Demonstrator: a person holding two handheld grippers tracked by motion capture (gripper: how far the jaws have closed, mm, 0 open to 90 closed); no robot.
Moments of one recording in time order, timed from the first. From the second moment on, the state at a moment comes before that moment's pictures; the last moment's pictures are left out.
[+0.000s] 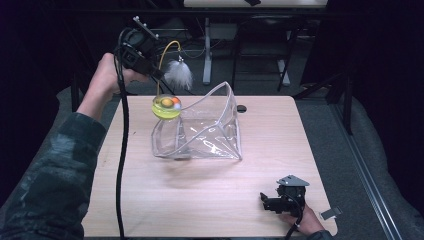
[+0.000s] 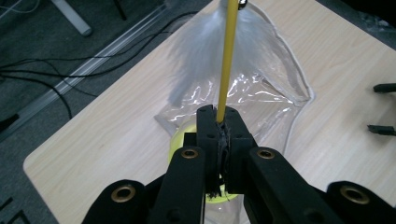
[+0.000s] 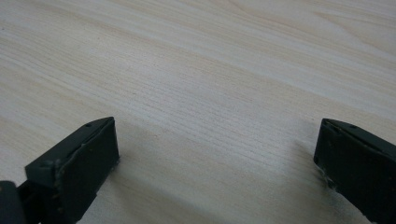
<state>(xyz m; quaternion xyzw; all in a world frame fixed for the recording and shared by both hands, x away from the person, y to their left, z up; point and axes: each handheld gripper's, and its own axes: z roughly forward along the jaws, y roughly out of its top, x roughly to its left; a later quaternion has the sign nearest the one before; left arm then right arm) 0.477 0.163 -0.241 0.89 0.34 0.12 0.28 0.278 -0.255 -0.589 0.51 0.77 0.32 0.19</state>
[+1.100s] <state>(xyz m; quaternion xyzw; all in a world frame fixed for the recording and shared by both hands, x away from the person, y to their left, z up) 0.488 0.112 -0.308 0.92 0.30 0.06 0.25 0.277 -0.255 -0.589 0.51 0.77 0.32 0.20</state>
